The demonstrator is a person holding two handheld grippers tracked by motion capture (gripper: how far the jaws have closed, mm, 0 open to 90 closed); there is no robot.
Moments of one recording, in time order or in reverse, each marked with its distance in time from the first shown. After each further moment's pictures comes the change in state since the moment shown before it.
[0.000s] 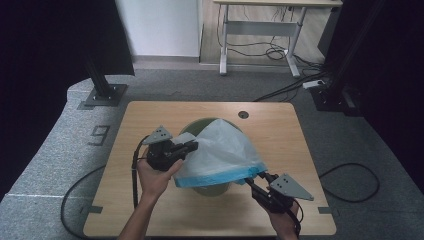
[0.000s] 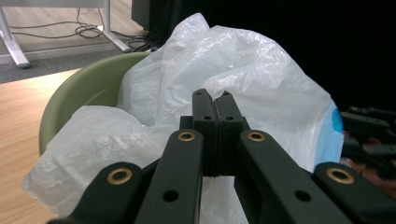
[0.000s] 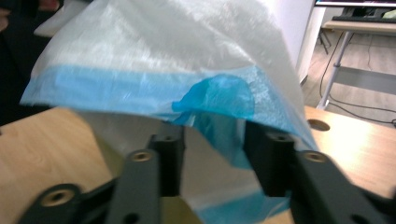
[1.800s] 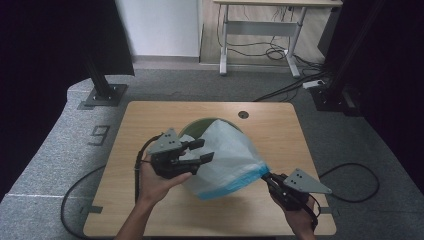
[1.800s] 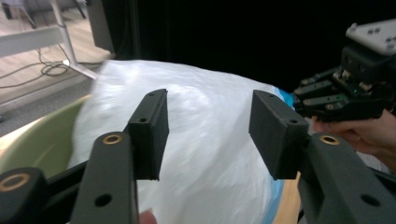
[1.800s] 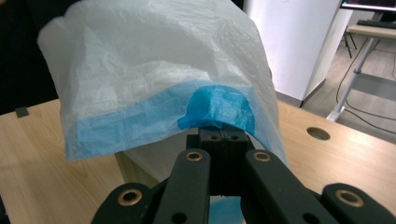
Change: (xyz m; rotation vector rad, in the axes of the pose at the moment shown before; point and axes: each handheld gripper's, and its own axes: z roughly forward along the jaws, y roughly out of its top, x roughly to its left) left arm -0.046 0.021 -0.005 0.006 -0.125 0.245; right arm -0.021 0.024 -0.022 0.044 0.092 -0.066
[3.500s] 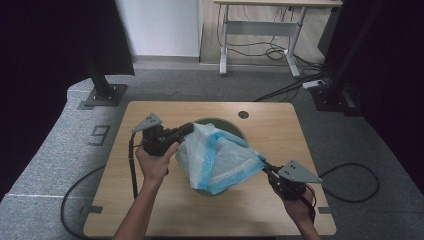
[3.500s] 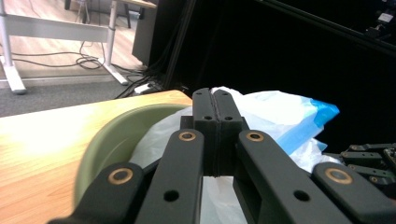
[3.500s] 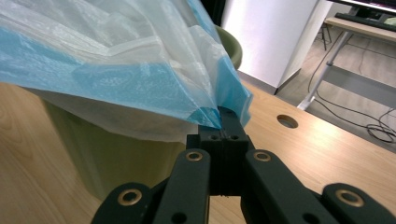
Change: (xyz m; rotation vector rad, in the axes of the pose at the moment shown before) left arm 0.076 -0.024 -0.005 -0.184 0.124 -0.307; right arm -0.021 -0.006 0.020 0.087 -0.091 -0.087
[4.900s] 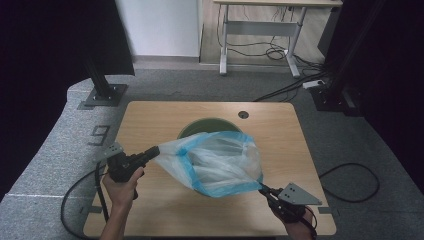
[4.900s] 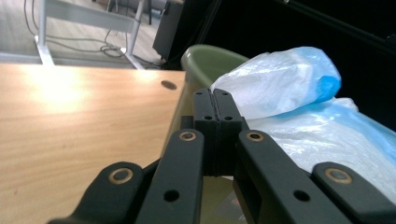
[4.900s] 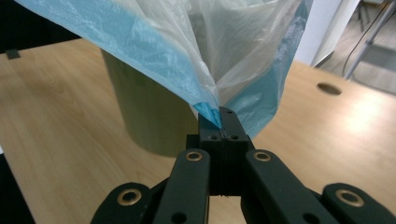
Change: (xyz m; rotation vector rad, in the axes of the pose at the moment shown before) left arm 0.053 -0.077 -0.077 -0.016 0.059 -0.096; right arm 0.026 -0.051 -0.017 0.043 0.107 0.050
